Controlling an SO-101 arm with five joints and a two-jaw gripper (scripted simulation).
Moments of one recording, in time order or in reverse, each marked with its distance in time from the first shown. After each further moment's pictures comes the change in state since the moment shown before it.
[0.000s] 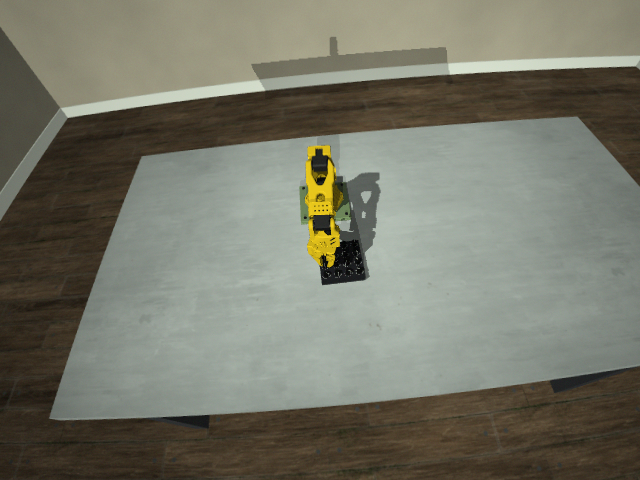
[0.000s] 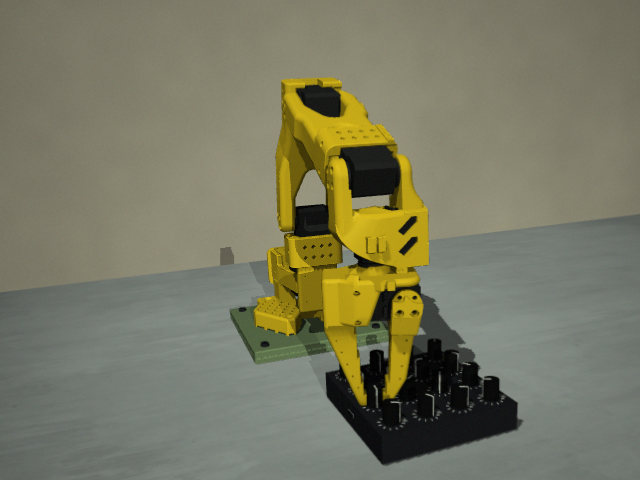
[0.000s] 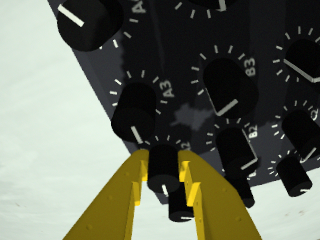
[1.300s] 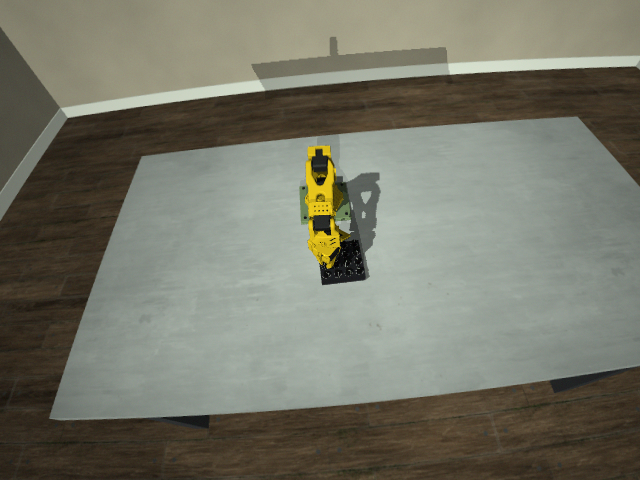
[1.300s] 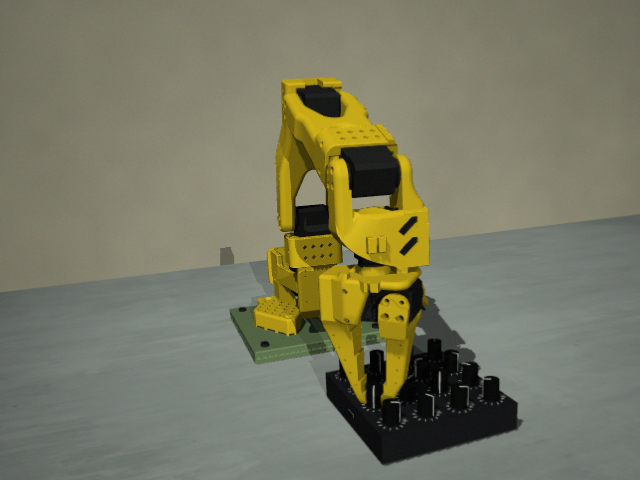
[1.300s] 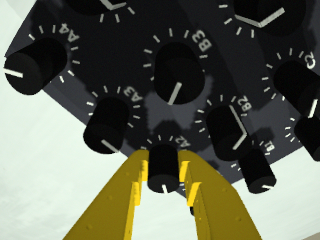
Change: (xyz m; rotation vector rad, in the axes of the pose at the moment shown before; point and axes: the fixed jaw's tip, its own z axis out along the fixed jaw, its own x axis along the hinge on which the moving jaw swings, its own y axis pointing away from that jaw) arm -0.002 -0.001 0.000 0.000 0.002 0.391
